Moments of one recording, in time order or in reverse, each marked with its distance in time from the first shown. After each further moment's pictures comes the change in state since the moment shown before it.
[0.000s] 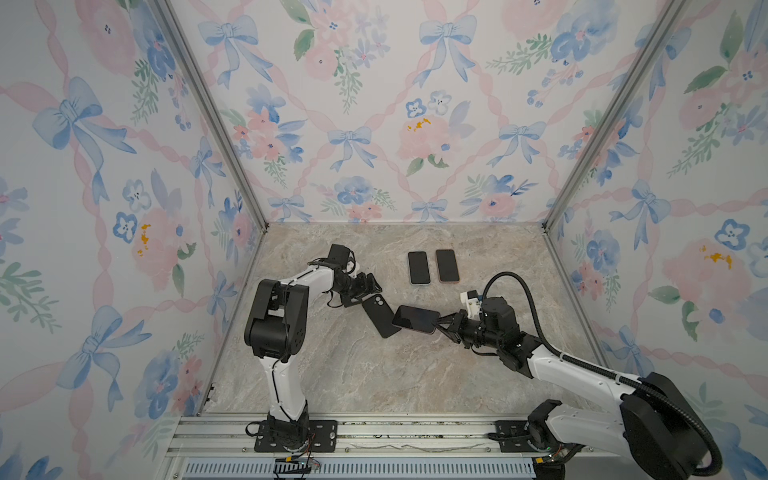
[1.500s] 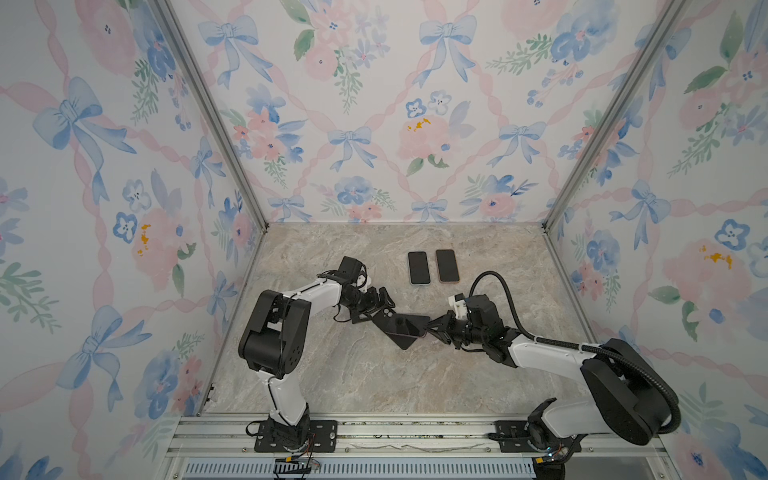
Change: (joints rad) left arm -0.092 -0.110 -0.154 0.033 0.046 -0.078; right arm 0.019 0.237 0.044 0.091 -0.037 0.024
